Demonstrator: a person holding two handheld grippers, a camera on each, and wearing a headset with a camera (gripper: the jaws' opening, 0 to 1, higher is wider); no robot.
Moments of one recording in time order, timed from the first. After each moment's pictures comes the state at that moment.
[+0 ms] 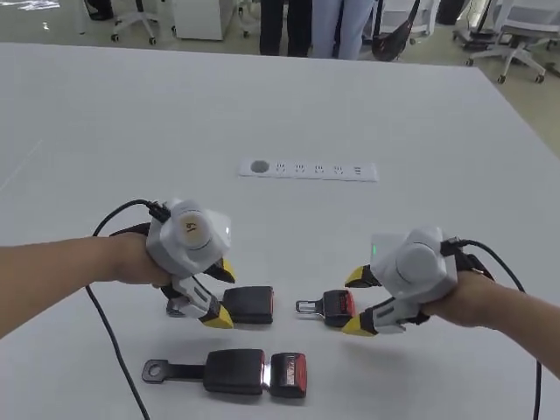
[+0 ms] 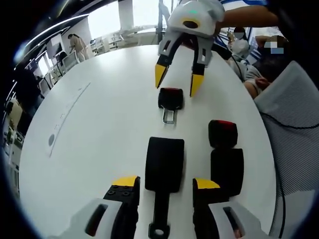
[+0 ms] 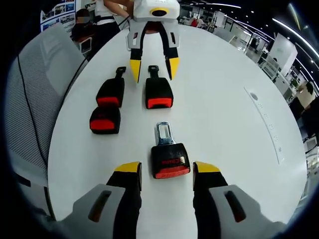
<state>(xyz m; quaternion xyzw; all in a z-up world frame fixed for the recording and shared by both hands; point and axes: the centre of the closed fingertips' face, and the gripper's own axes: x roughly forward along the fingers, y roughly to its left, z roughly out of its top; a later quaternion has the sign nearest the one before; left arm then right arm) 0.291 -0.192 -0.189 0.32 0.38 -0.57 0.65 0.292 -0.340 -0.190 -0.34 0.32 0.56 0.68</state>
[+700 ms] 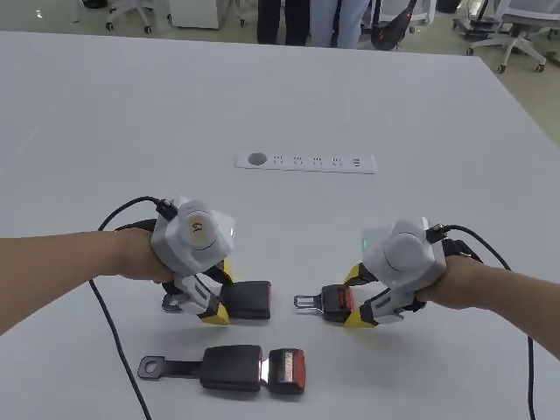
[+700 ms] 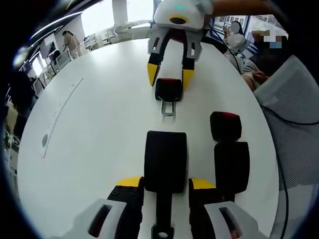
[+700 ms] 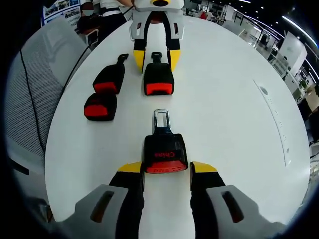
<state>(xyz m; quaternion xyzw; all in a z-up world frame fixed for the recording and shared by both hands) 0.292 -0.190 -0.202 0.34 0.39 -0.58 0.63 0.298 -0.344 -0.208 -0.36 0.35 0.58 0.64</state>
